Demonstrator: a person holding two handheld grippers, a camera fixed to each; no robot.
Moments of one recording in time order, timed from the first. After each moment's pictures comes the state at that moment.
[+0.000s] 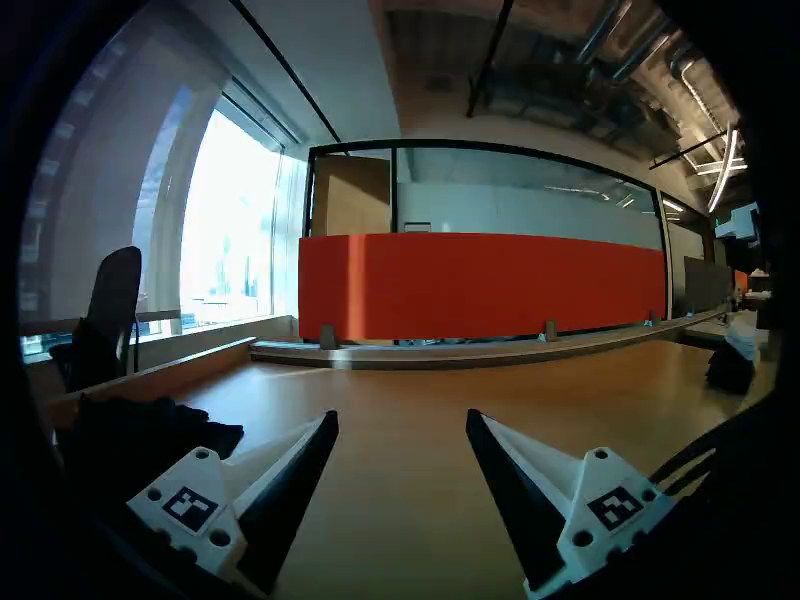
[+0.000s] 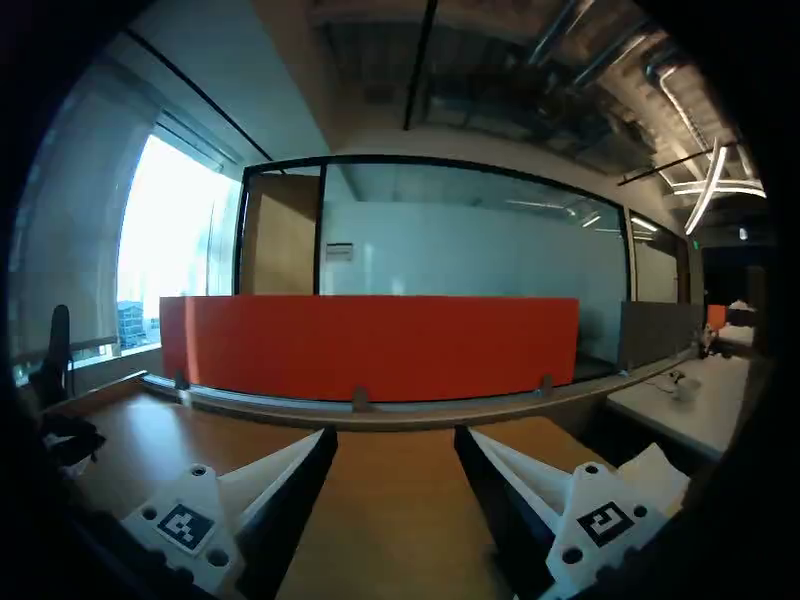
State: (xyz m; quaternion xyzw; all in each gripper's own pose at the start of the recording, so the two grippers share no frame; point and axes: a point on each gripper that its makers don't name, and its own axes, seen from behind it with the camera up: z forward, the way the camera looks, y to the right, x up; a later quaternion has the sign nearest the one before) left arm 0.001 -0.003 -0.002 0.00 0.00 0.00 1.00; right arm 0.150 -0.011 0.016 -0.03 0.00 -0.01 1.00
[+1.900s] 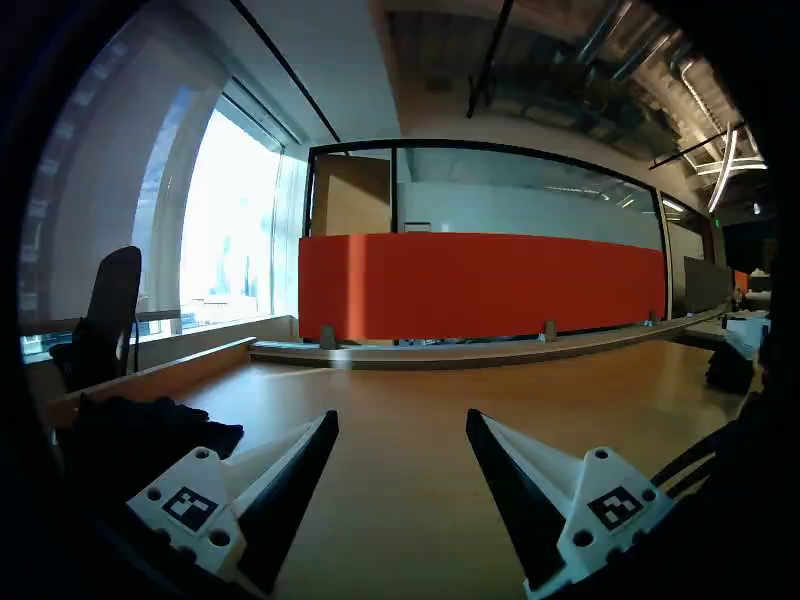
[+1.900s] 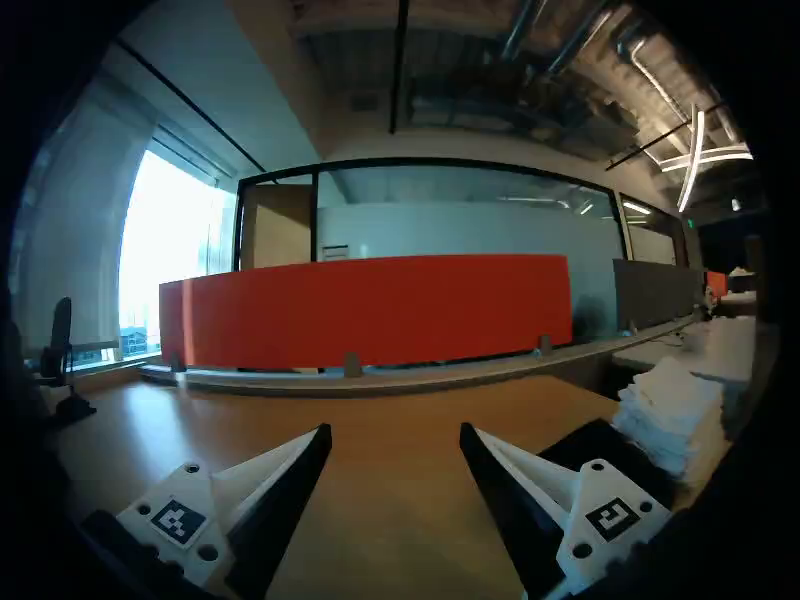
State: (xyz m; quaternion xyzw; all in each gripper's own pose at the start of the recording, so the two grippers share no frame) left arm 0.000 -0.002 -0.001 0.00 0.00 0.00 1.00; right arm 0.007 0.018 0.005 -0.02 0.02 0.03 1.00
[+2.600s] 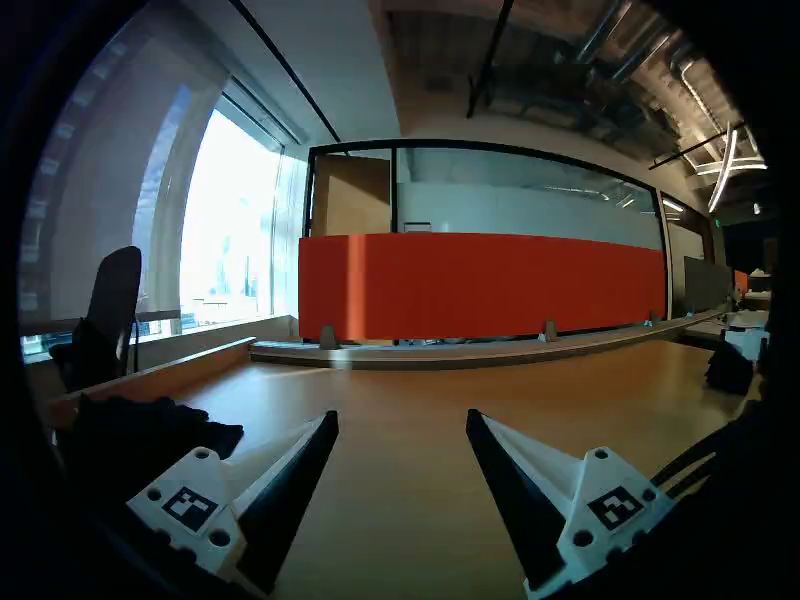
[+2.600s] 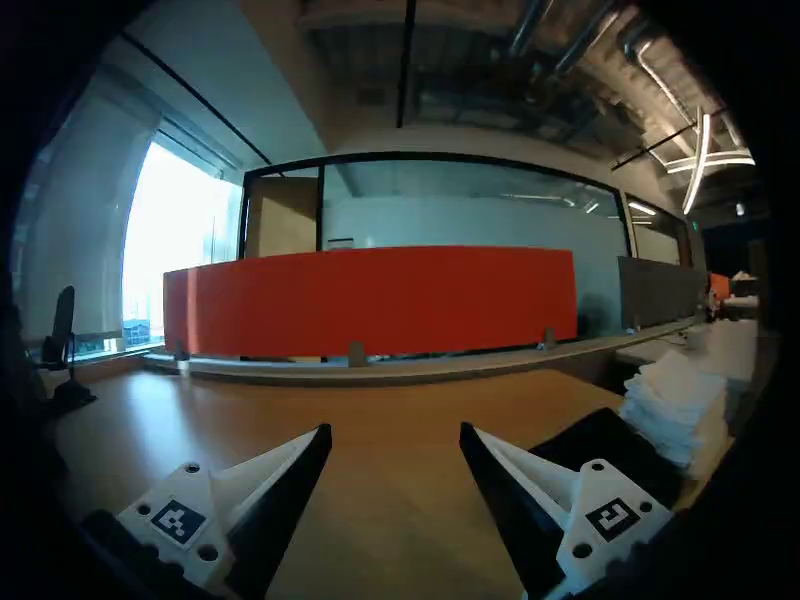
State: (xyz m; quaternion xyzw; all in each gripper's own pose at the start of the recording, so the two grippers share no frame) left arm 0.000 -0.002 -0.001 0.00 0.00 0.00 1.00; right arm -0.007 0.010 0.005 -0.01 0.01 0.02 1.00
